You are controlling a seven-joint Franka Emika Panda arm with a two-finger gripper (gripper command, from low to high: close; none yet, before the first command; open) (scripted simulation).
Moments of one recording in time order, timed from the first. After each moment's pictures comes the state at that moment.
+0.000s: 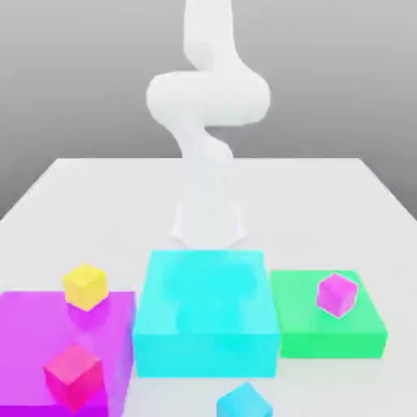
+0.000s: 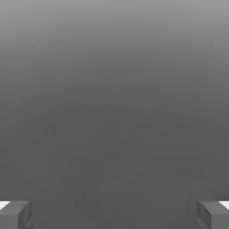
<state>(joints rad) 0.03 -0.71 -0.02 -2.30 0.01 2.33 0.75</state>
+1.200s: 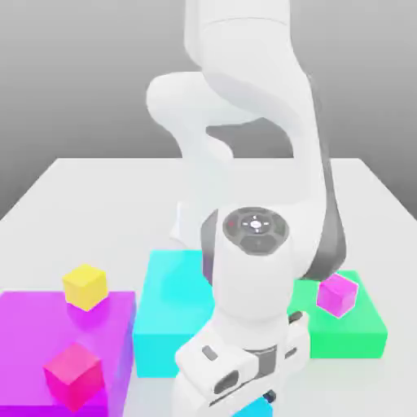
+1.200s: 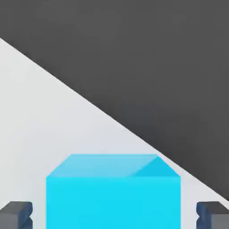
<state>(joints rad) 0.17 0.47 -0.07 -2.32 0.09 2.79 0.19</state>
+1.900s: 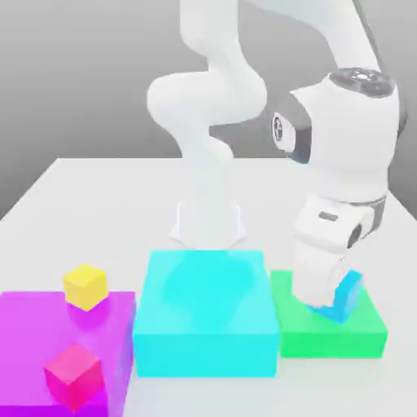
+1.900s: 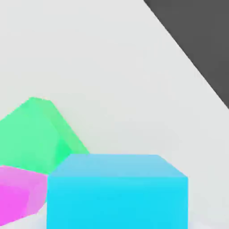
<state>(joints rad) 0.40 -0.11 0.07 -2.62 0.08 2.51 0.18</state>
